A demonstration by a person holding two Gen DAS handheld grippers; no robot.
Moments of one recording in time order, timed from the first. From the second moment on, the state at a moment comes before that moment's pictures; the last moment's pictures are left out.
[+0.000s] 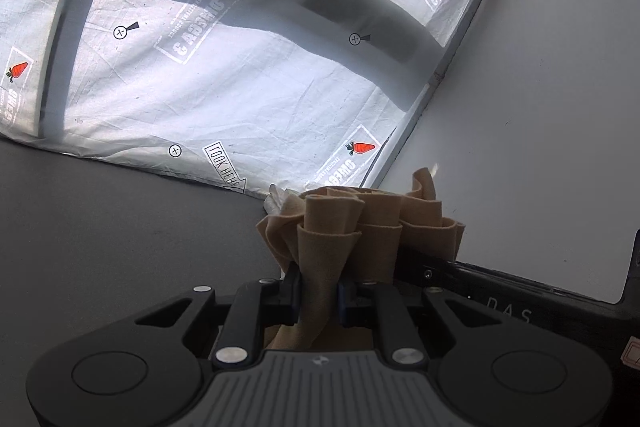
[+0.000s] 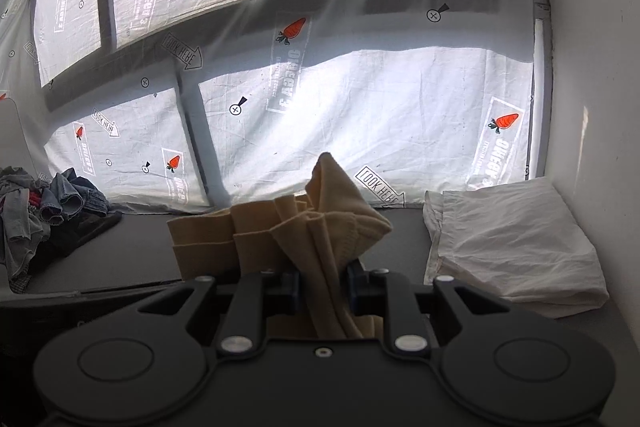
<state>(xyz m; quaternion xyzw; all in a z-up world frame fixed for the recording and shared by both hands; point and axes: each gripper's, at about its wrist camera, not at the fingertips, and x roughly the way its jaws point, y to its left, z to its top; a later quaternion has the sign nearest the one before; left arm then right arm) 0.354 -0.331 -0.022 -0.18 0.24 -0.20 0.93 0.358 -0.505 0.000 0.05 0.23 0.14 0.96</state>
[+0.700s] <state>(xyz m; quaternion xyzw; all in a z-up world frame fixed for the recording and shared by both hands) 0.560 -0.528 -0.041 -0.10 0.25 -0.33 0.90 0.526 -0.718 -0.017 0.05 0.20 0.06 0.98</state>
